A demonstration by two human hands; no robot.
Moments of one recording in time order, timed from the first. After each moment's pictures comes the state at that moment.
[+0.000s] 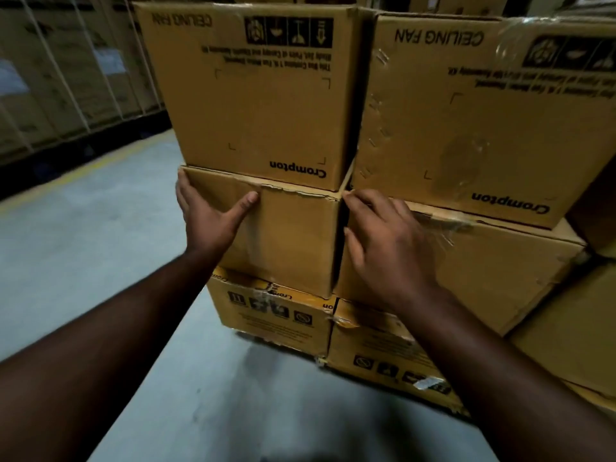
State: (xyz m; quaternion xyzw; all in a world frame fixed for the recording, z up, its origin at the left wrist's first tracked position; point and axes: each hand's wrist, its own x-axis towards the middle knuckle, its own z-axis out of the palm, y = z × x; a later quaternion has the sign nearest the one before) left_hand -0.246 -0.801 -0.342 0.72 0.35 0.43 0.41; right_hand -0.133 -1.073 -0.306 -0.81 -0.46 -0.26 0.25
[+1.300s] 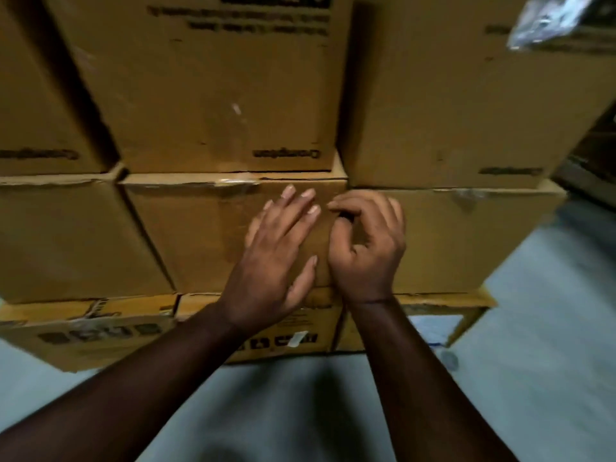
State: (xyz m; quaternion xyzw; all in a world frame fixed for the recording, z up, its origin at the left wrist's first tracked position) left_hand -0.136 -1.120 -0.364 0.89 -0.19 0.38 0.16; right_hand -0.079 -1.269 -0.343 -0.70 -0.25 -0.47 0.47
